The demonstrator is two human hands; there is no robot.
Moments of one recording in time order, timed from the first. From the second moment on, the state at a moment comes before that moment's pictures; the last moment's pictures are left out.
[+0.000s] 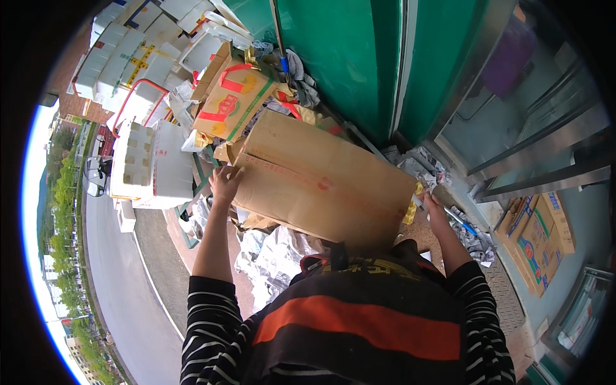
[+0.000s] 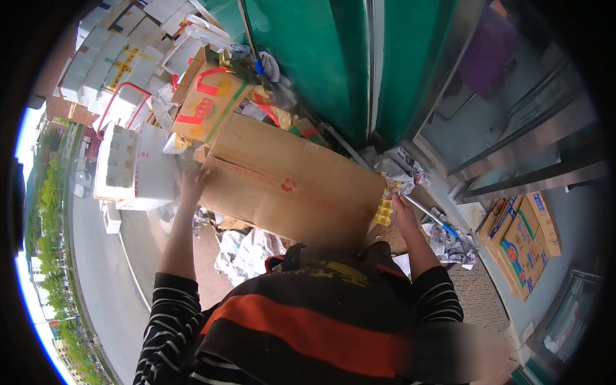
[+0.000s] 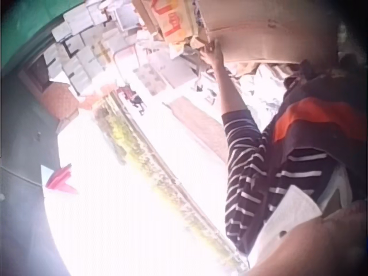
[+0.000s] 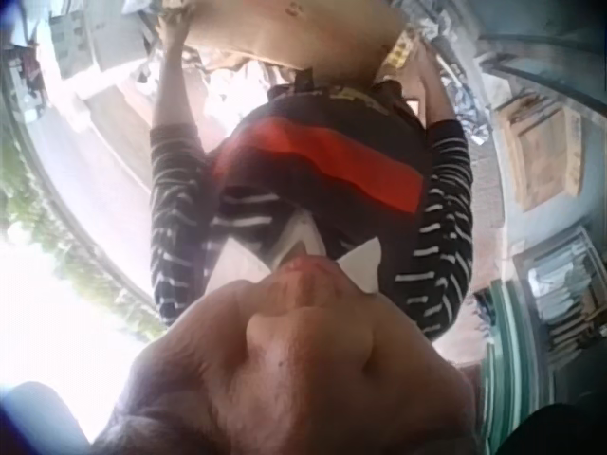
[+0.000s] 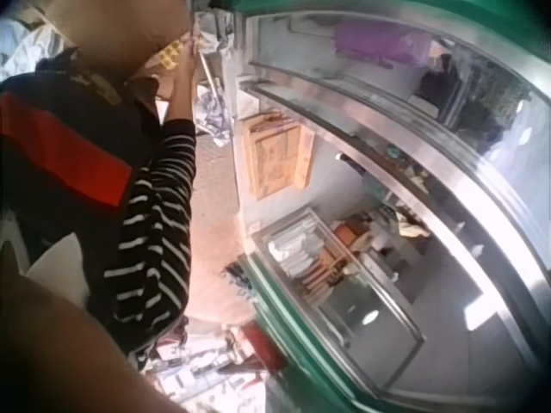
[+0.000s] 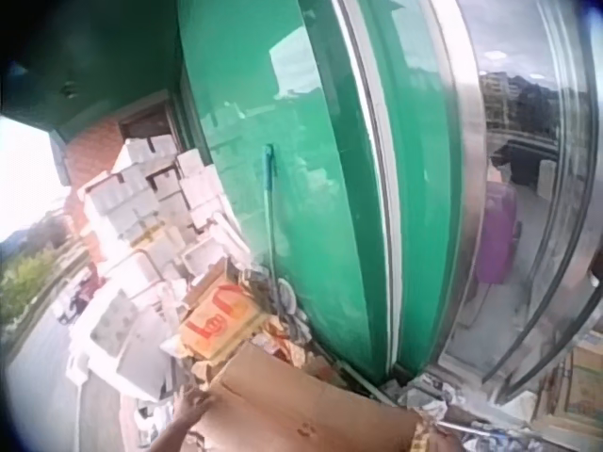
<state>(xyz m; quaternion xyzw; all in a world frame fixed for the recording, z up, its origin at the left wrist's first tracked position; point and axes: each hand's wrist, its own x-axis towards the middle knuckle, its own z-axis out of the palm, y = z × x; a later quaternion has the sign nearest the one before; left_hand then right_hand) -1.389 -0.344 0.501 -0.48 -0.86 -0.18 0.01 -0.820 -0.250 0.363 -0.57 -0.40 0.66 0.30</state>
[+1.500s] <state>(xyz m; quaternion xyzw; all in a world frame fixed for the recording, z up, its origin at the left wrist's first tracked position) -1.240 -0.380 0.557 -0.73 -0.65 0.01 -0.22 -1.107 -0.159 0.386 -0.52 -0.54 0.54 0.38</state>
